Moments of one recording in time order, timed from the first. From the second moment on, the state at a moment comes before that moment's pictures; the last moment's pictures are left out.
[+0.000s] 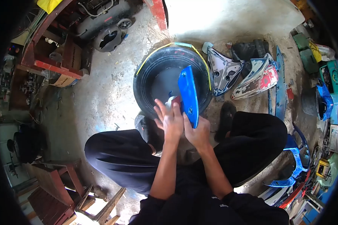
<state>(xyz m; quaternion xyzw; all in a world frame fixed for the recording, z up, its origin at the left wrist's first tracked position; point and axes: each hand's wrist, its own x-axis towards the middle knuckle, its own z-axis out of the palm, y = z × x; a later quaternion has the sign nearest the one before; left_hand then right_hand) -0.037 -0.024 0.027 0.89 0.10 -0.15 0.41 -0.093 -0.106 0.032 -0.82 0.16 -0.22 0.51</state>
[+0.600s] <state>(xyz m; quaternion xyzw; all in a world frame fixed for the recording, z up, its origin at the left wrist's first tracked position) -0.033 -0.021 0.021 0.91 0.07 -0.16 0.37 -0.091 -0.106 0.039 -0.82 0.17 -0.20 0.50</state>
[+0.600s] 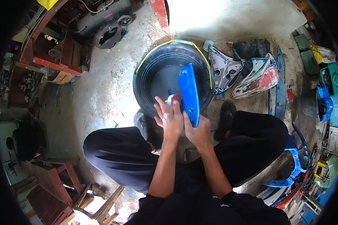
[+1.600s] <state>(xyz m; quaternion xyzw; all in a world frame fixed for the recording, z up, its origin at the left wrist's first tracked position) -0.055 -0.008 0.021 0.76 0.19 0.05 0.62 -0.116 -0.088 0.014 -0.59 0.23 -0.11 0.77</state>
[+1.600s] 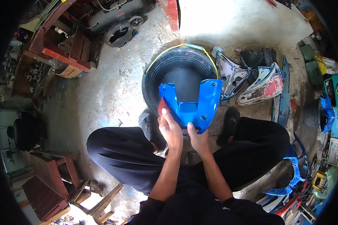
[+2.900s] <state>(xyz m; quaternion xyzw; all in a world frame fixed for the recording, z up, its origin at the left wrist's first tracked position) -0.104 -0.032 0.008 0.95 -0.11 -0.01 0.28 -0.085 -0.118 -0.052 -0.62 0.47 -0.28 0.56</state>
